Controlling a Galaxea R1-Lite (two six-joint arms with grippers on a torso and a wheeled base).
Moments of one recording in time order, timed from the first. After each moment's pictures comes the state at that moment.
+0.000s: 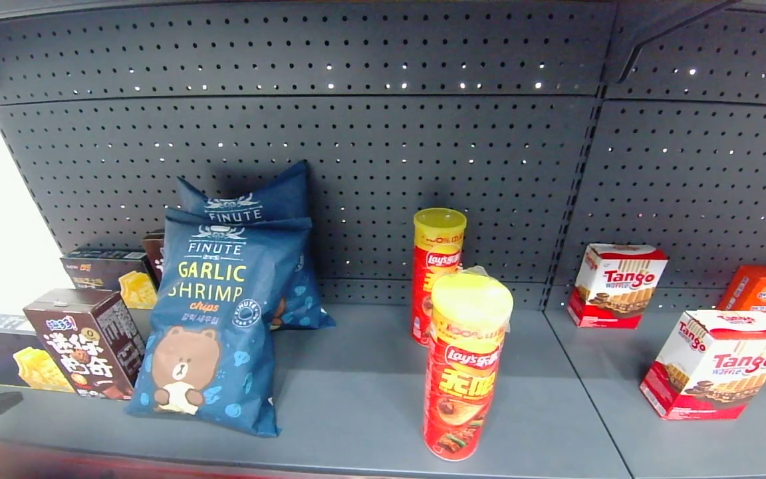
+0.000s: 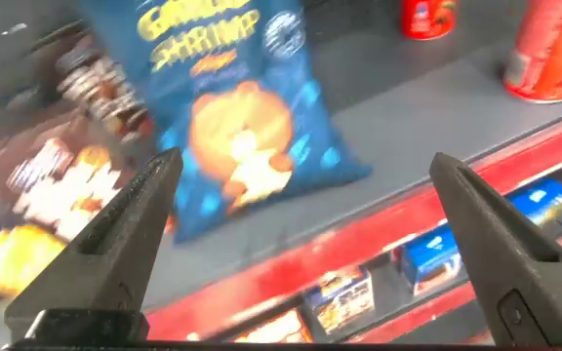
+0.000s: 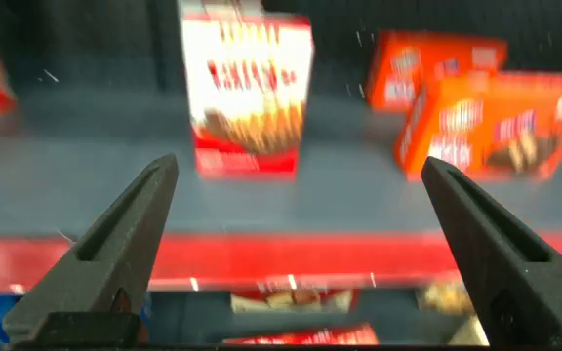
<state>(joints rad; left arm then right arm) -0.35 0.61 -0.34 -0.08 -0.01 0.20 -0.01 0.18 -0.20 -0.04 -0.07 -0.10</state>
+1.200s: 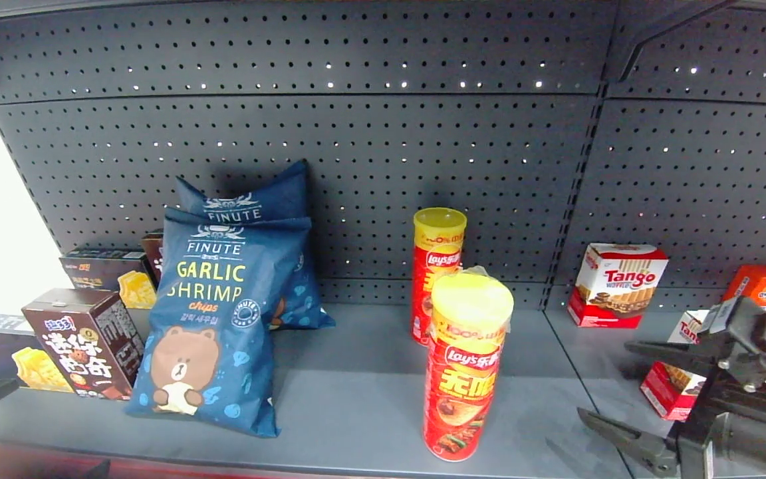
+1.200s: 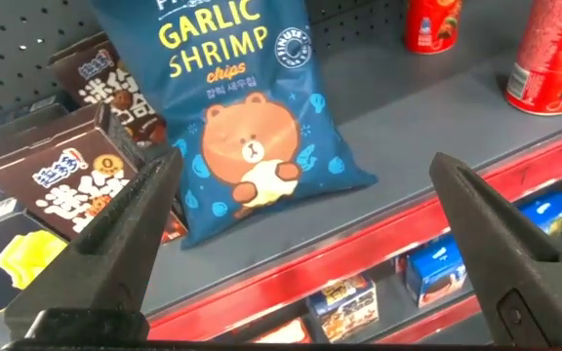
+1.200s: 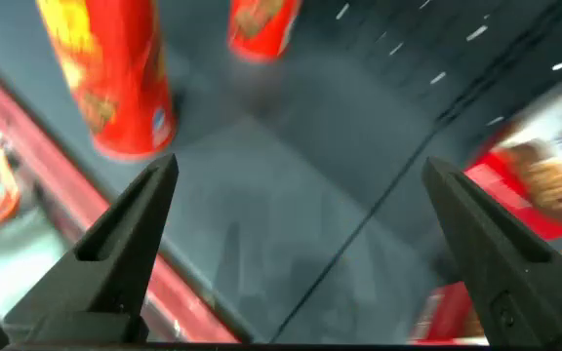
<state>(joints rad) -0.35 0.63 -0.37 -0.08 -0.01 0.20 0.54 1.20 -0.39 -0.44 0.05 -0.25</state>
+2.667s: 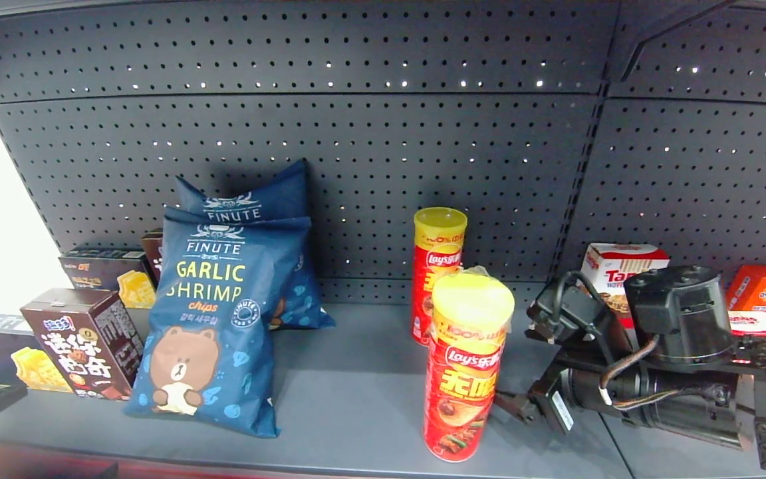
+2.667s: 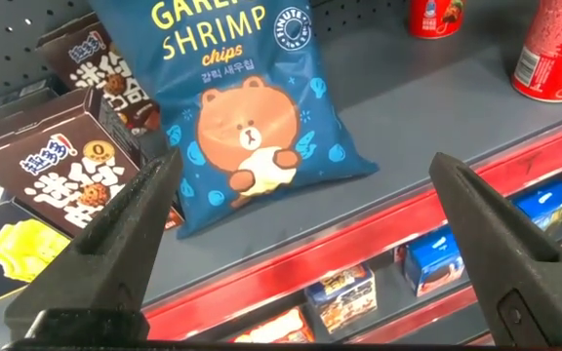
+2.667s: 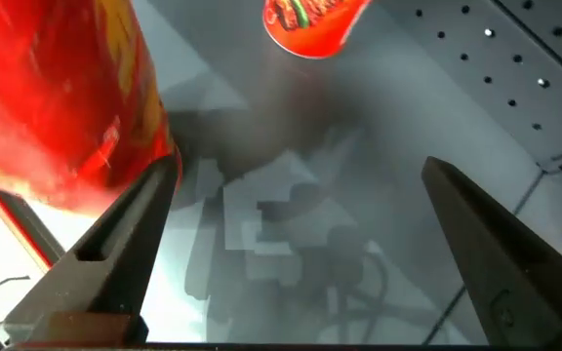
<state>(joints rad) -0.34 0.64 -0.36 -0.08 -0.01 0.20 0.64 1.61 -0.65 -0.45 0.00 -0.26</state>
